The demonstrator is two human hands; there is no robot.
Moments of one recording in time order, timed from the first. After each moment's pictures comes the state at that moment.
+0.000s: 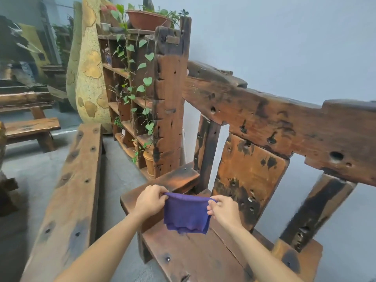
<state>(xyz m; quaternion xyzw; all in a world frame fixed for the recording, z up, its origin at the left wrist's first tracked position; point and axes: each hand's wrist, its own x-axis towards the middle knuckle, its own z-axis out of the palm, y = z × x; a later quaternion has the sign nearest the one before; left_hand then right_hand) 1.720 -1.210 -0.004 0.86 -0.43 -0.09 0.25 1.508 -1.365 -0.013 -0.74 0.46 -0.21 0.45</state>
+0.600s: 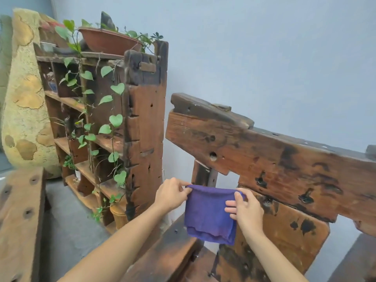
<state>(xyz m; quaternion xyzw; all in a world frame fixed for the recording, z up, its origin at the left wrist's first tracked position) 1.952 -1.489 0.106 0.75 -0.56 -0.09 0.33 1.724 -1.566 0.071 -0.60 0.48 -0.49 0.41</state>
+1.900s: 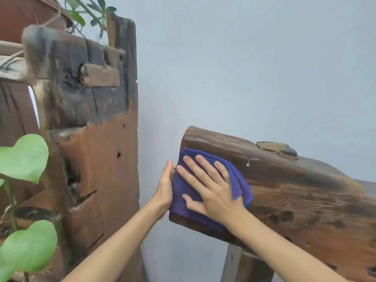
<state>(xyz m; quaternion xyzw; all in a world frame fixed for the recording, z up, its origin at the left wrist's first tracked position) 2.248 -1.861 0.183 0.36 -0.44 -0.55 0.61 2.092 -1.844 0.195 -0.78 0.28 -0.38 -0.42</state>
